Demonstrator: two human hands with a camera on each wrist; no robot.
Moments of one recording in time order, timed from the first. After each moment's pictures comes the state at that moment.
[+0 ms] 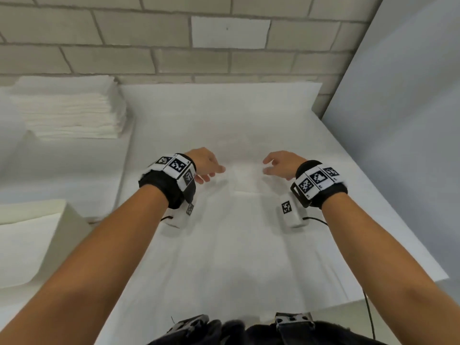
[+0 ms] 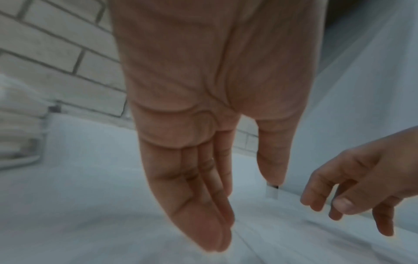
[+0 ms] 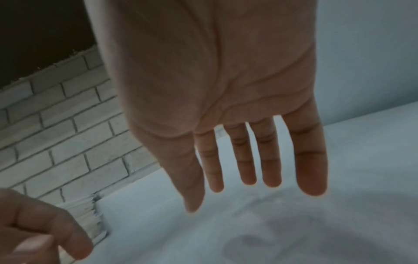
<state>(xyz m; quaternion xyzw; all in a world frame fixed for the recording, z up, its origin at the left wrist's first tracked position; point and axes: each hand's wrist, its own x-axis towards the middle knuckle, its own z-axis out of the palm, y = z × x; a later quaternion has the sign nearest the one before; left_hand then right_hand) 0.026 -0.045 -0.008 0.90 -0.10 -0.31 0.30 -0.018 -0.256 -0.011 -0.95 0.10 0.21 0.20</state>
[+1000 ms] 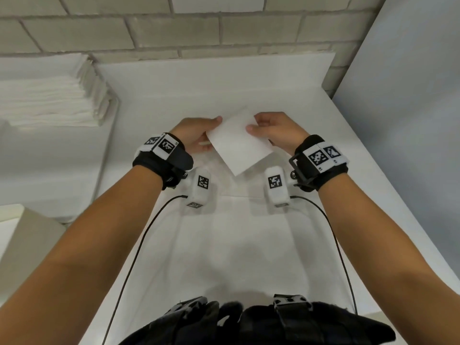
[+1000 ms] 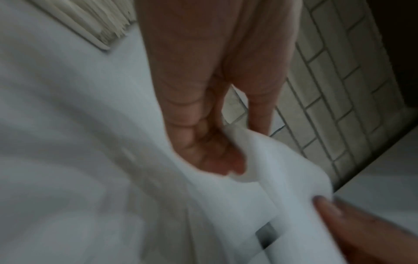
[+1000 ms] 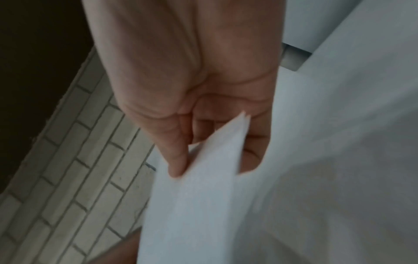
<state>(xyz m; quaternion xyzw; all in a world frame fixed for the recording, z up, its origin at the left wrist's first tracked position) 0.075 -0.081 -0.027 0.69 0.07 -0.27 0.67 0.017 -0.274 -0.009 -0.82 0.03 0.09 0.57</state>
